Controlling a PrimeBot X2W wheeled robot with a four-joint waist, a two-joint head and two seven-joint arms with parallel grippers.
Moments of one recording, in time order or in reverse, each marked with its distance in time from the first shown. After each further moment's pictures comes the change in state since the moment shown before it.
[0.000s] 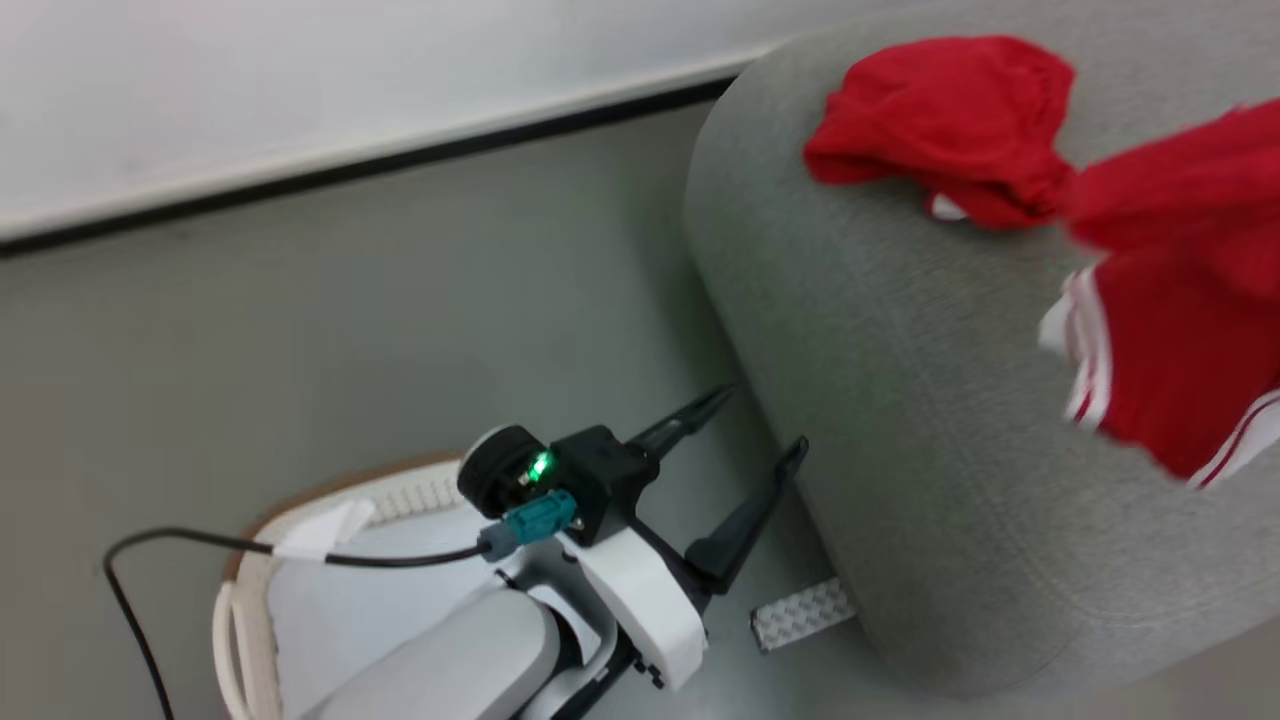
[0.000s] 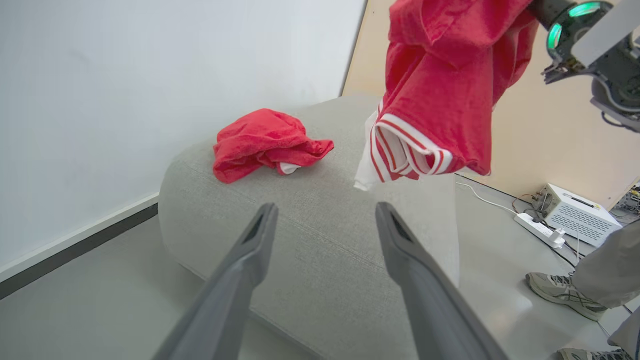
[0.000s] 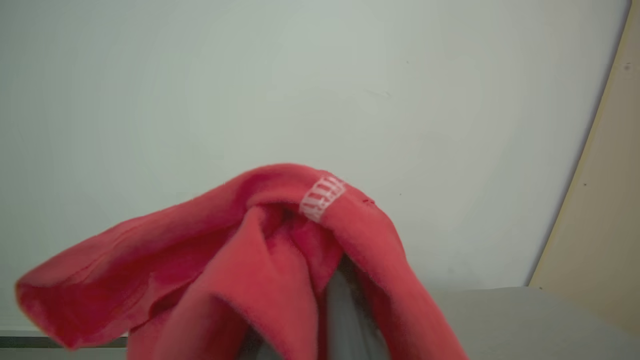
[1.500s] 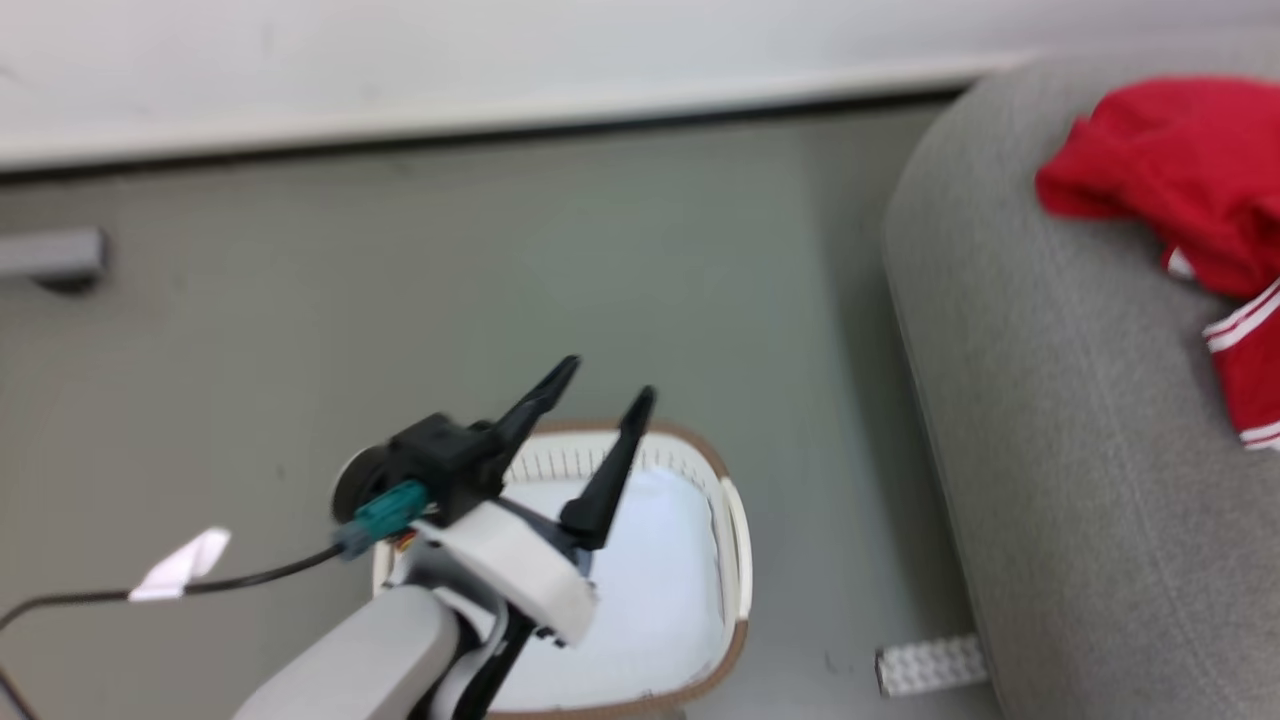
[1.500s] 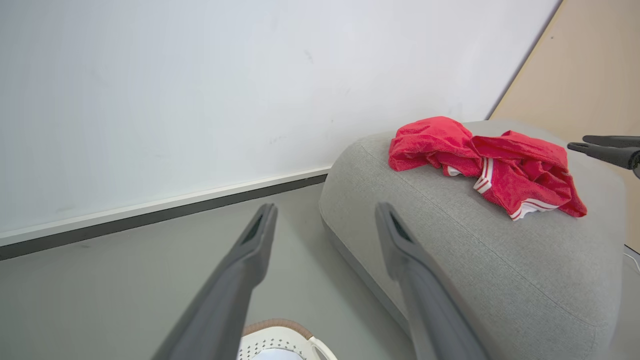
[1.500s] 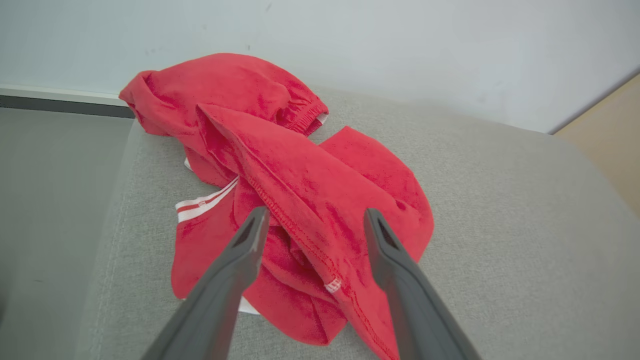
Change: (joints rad) left arm 0.067 0.081 0.119 0.038 -0.076 0.071 -0.104; right arm -0.197 -0.351 0.400 0.714 0.201 0.000 0.174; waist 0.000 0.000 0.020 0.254
